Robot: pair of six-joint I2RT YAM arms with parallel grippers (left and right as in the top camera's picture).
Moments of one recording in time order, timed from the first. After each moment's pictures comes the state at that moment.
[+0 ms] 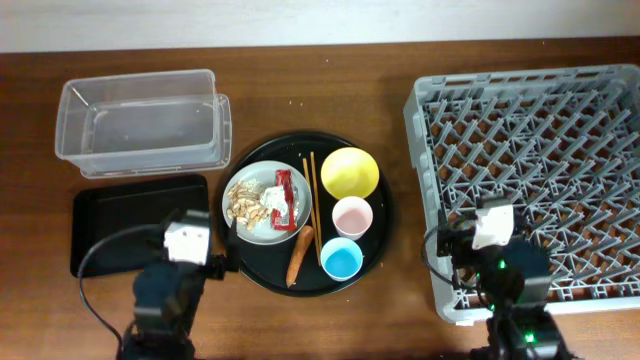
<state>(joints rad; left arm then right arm) -0.12 0.46 0.29 -0.15 -0.01 0.11 0.06 0.57 0.32 -0.18 -0.01 -0.11</state>
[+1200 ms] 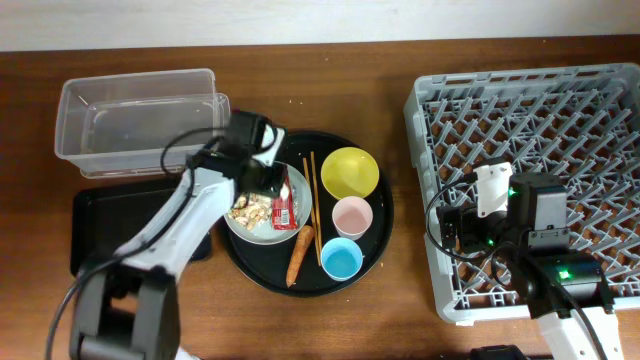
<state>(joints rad) -0.30 1.72 1.18 -0.58 0.08 0.01 0.06 0.92 0.87 -0.80 -0.10 -0.10</state>
